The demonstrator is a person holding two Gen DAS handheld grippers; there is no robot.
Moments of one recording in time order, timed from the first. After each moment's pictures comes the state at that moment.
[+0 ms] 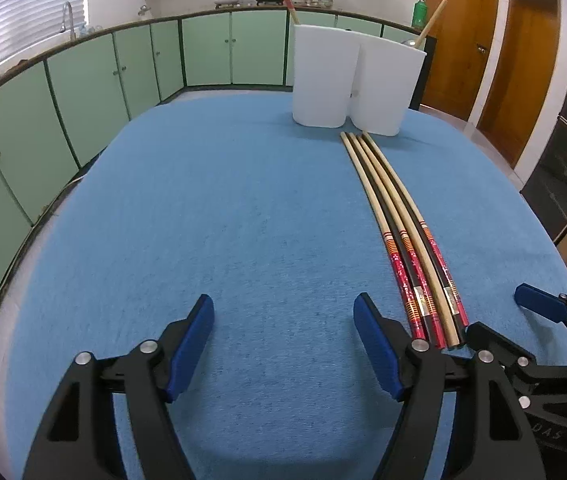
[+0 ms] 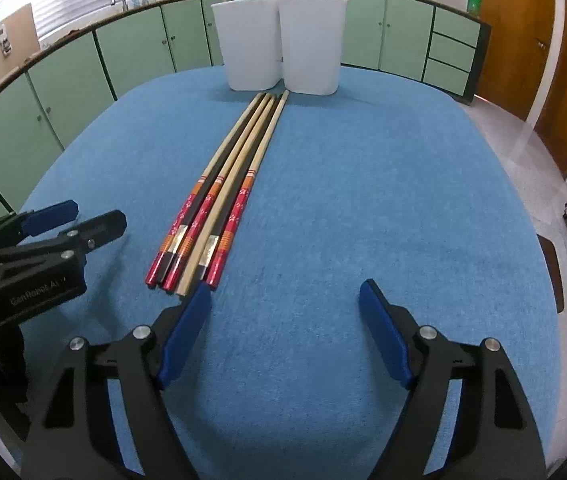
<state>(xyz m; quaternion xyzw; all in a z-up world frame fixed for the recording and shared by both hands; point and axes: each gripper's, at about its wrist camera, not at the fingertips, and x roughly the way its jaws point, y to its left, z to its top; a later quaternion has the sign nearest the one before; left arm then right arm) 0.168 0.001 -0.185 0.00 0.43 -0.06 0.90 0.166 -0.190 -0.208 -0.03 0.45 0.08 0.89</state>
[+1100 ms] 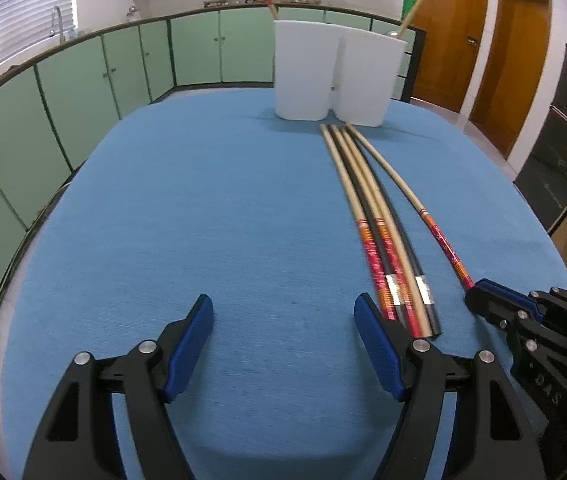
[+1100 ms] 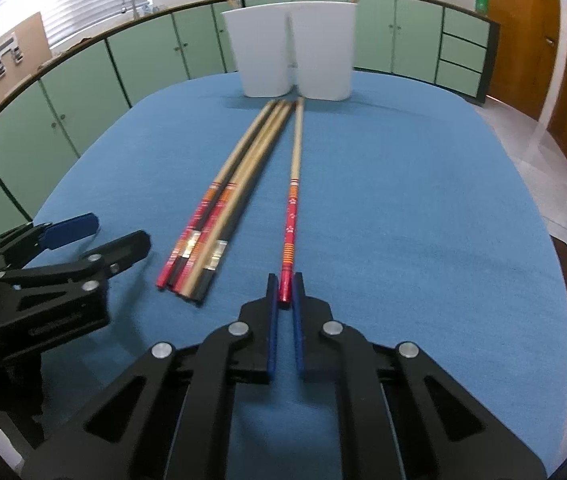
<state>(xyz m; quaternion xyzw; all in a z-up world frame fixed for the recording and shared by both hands) 0.158 -0.011 -0.185 0.01 0.43 -0.08 0.90 0.165 -0.199 -0.202 0.00 0.44 0.11 0.89</state>
